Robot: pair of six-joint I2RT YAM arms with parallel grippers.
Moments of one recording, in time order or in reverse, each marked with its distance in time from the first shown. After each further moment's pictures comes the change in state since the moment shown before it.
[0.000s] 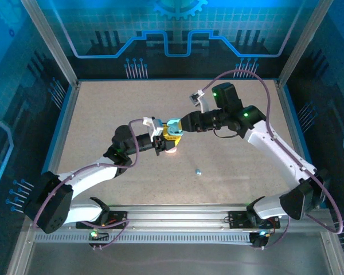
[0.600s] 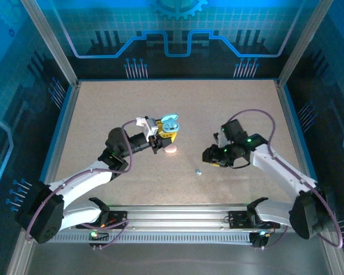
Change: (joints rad) left arm -0.001 -0.105 -0.017 -0.019 -0.103 0.042; right arm -0.071 -0.150 -0.551 -0.097 0.245 0.156
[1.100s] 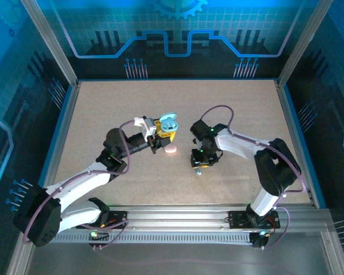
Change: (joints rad) left arm 0.000 -0.037 -0.001 -0.023 -0.014 0.001; right arm 0.175 0.467 0.240 -0.064 0.245 -0.101
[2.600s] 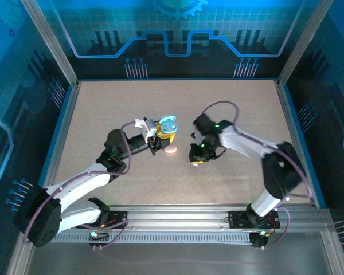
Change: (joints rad) left arm 0.000 -0.003 -0.024 -0.026 -0.018 0.007; right arm -0.085 -0.148 0.005 0.069 -0.231 0.004
